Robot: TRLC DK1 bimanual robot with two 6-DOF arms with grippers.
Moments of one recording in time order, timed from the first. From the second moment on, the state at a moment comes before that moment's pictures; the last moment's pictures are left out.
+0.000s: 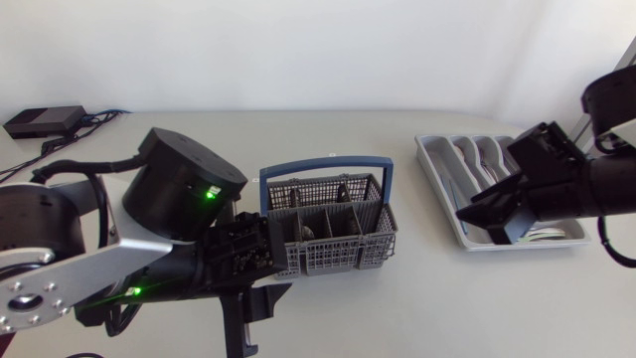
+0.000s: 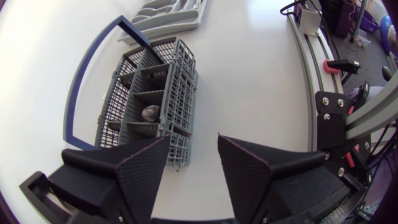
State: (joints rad) left arm -0.89 1.21 0.81 -0.49 -0.01 0.57; right arm 0.06 1.12 0.87 -0.73 -0.36 -0.51
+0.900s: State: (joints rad) left arm -0.76 1.12 0.73 -0.49 0.06 0.57; right arm 0.68 1.52 1.03 -0.52 -0.33 -0.21
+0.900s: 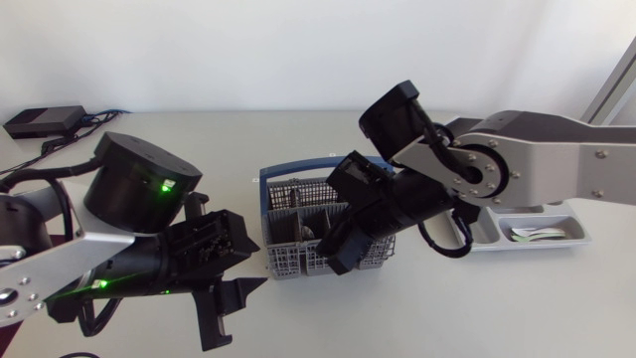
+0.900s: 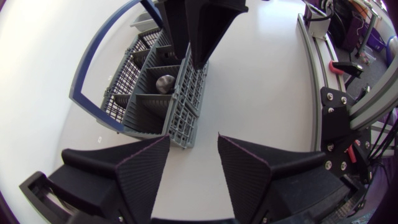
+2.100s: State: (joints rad) left arm -0.72 1.09 0.70 -0.49 0.07 0.57; right arm 0.72 1.69 1.17 -0.51 -0.23 -0.18
